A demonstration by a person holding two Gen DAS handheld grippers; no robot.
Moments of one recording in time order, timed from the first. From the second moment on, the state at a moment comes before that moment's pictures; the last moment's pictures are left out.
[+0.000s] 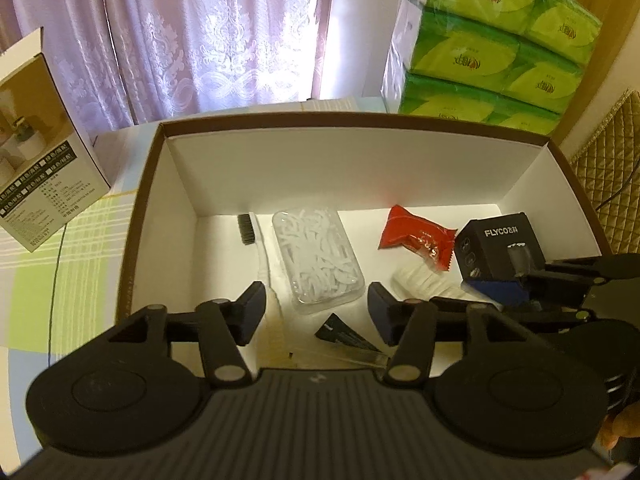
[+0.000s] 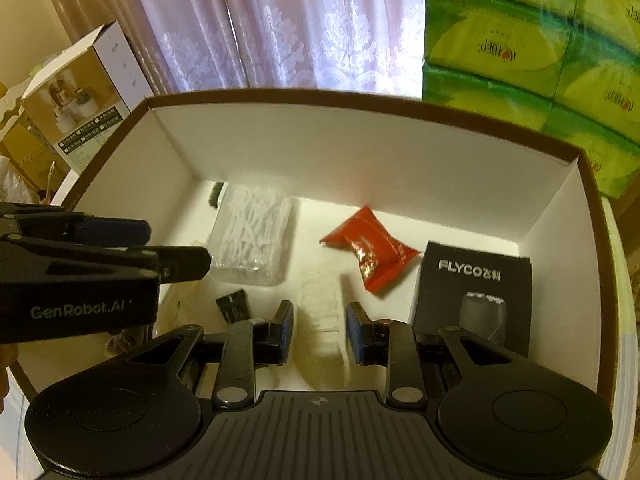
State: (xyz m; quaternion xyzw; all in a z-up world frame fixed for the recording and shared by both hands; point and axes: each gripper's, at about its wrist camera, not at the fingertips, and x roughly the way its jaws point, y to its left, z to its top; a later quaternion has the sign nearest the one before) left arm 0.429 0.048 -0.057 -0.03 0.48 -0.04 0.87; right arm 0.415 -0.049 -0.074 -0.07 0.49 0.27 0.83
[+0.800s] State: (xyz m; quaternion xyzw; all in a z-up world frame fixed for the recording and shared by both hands) left arm 0.360 0.051 -0.017 0.00 0.41 -0.01 0.91; right arm 0.361 -0.083 -0.035 -0.05 0.43 0.25 0.87
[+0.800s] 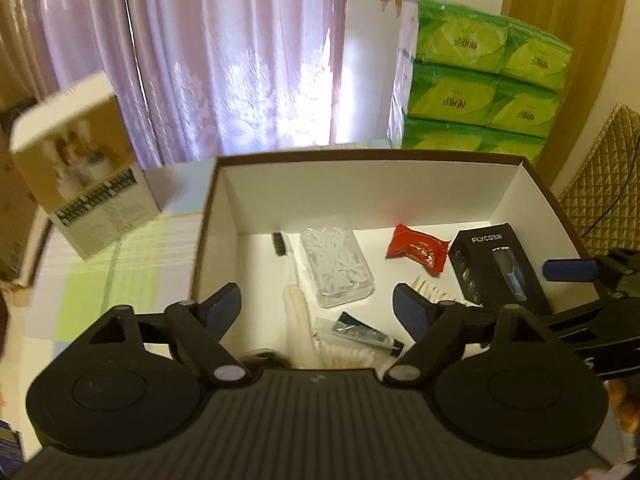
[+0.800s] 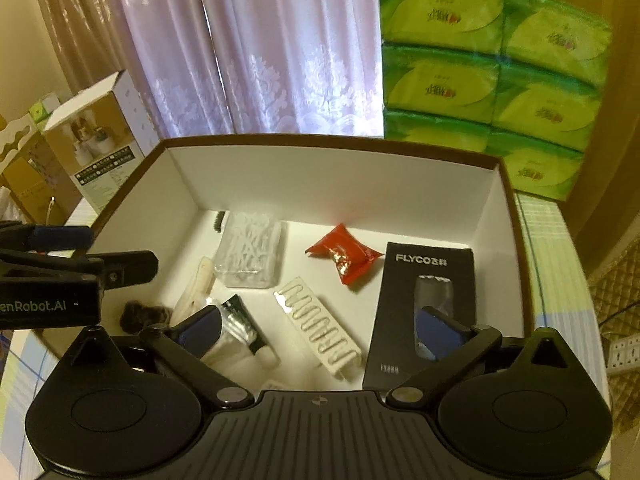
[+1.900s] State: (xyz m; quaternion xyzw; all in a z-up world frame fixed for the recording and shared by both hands) left arm 0.181 0.038 0.056 0.00 0.34 0.01 0.94; right arm 0.198 -0.146 0.035 -0.04 0.35 0.24 0.90
